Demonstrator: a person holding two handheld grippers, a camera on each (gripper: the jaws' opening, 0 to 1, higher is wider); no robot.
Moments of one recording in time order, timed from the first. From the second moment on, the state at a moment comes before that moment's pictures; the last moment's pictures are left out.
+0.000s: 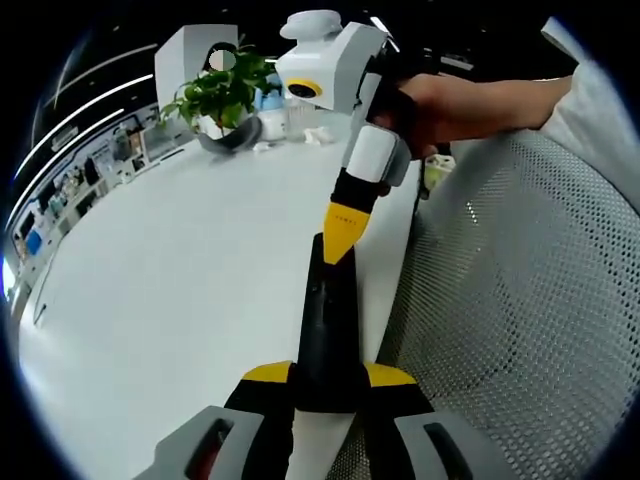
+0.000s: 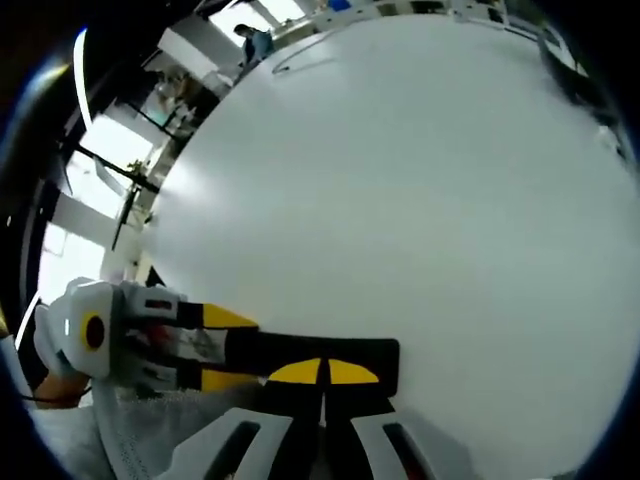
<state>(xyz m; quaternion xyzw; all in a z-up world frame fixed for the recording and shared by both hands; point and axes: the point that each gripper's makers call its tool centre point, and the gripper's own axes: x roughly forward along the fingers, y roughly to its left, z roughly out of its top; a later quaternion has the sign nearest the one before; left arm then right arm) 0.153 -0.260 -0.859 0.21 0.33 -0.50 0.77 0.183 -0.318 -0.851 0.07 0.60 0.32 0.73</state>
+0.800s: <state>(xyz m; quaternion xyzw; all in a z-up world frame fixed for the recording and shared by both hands) 0.153 -0.261 -0.859 0.22 0.33 -0.50 0.77 0.182 -0.316 -0.854 0.03 0.63 0.31 0.71</state>
